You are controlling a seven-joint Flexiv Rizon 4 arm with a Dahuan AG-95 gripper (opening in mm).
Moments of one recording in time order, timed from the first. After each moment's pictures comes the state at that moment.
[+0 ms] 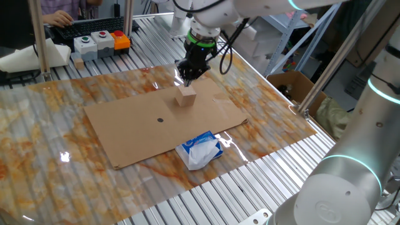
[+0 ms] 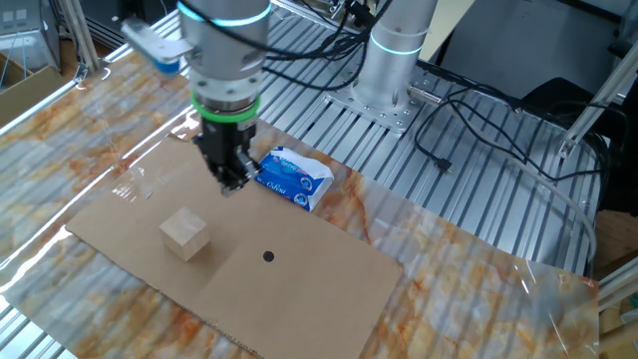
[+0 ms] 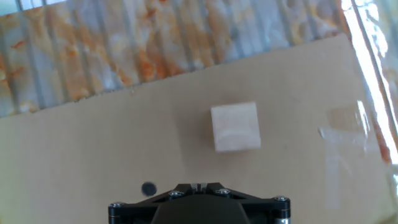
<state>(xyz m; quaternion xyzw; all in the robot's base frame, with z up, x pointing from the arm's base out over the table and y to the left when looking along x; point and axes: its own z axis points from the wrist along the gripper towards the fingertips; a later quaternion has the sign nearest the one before) 0.584 -0.064 0.154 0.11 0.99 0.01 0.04</state>
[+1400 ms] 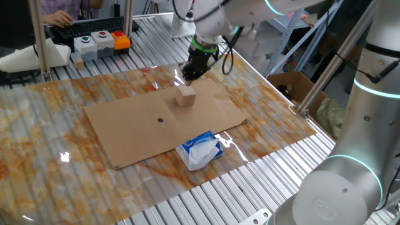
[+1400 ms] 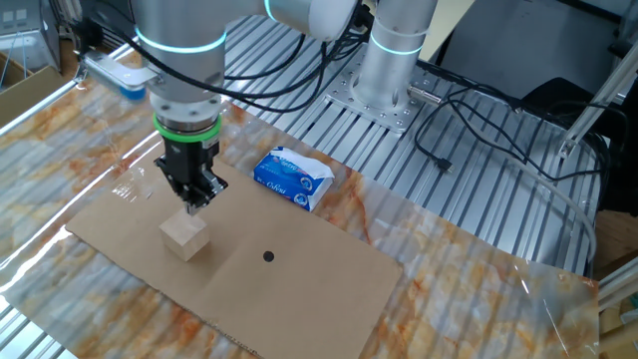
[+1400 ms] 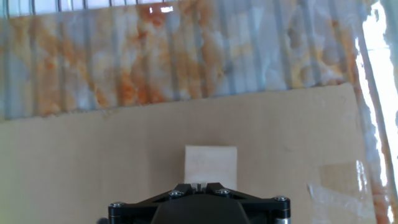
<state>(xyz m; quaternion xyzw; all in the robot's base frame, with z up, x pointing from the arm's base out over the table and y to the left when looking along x) 0.611 -0.112 0.100 0.03 1.00 0.01 0.07</state>
